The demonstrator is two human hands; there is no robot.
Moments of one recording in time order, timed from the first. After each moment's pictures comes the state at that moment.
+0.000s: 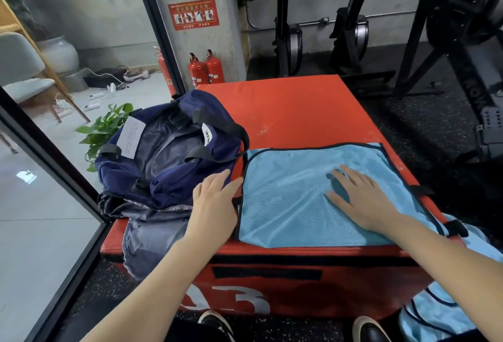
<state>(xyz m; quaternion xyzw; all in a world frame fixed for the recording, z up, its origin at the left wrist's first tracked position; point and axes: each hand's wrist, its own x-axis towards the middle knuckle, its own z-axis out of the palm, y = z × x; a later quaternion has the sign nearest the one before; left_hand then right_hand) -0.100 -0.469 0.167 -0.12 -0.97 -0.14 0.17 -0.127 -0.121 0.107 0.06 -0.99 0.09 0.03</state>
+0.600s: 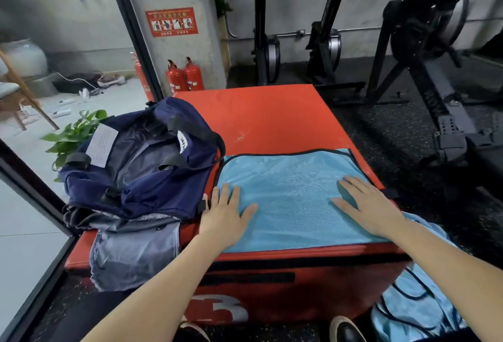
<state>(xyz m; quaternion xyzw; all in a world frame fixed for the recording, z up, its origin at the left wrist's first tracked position) -0.133 -0.411 0.118 -0.10 -0.99 -0.07 -0.04 -0.100 -0.052 0.115 0.01 -1.00 0.09 -0.02</state>
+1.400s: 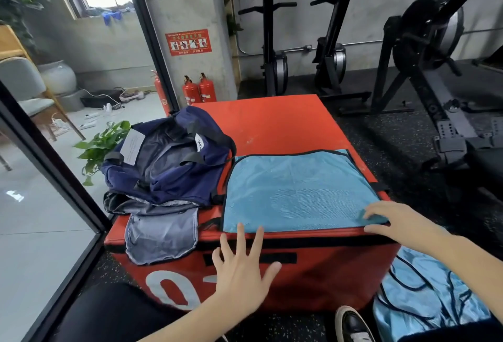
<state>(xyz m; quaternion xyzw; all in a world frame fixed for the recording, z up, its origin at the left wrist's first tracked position) 0.032 -0.403 0.106 -0.09 -1.00 -0.01 -0.03 -0.005 -0.020 0.139 0.08 -0.98 0.19 0.00</state>
